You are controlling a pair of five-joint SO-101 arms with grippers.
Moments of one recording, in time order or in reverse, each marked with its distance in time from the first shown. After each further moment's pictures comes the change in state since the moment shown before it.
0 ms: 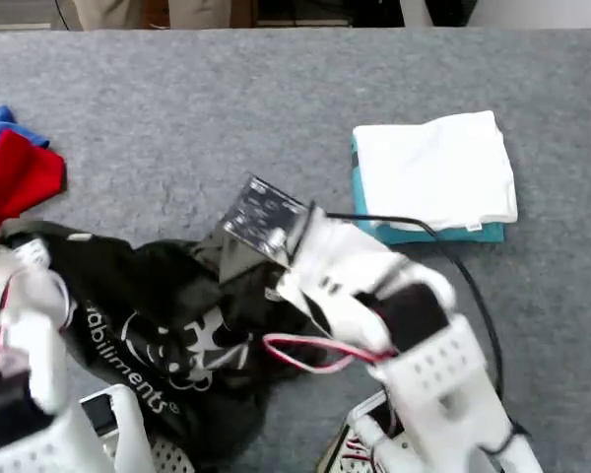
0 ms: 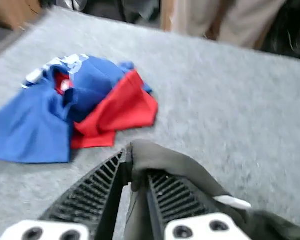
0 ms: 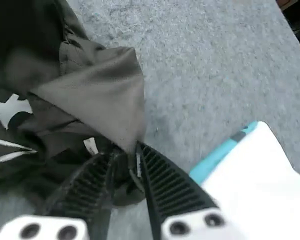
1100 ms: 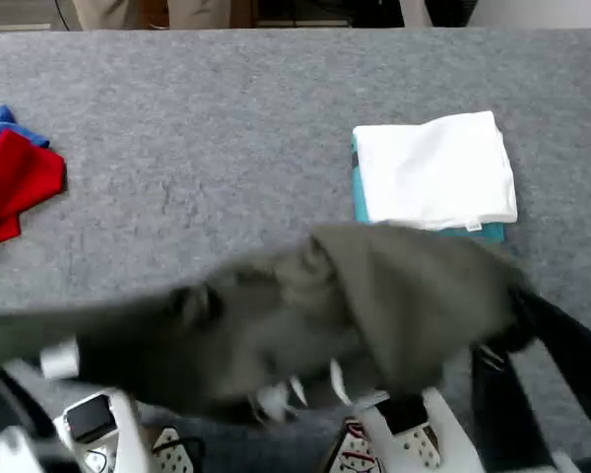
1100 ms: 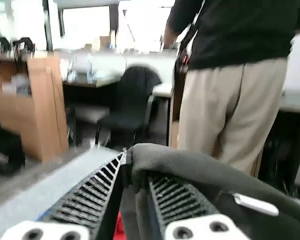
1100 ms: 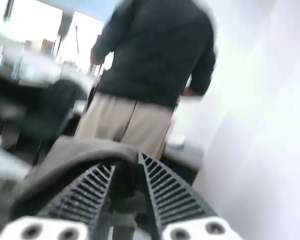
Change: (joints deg) left arm -3.5 -2.7 -61.3 28.2 2.2; right arm 11.8 -9.8 -77.5 22.0 -13.7
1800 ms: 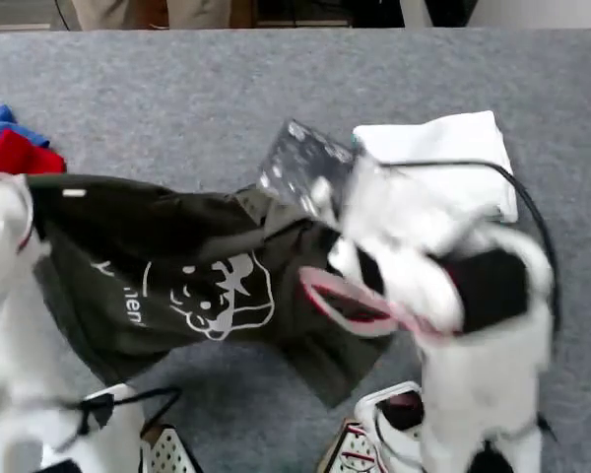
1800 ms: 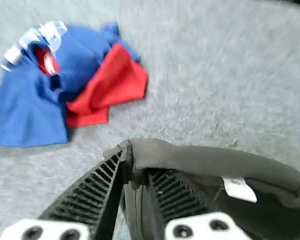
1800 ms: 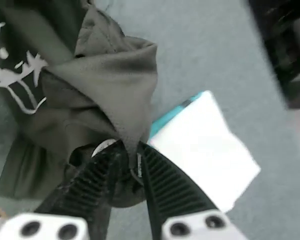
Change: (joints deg) left arm 5.4 34.2 14.2 -2.9 -3.9; right arm 0.1 20.7 35.8 7.4 25.1
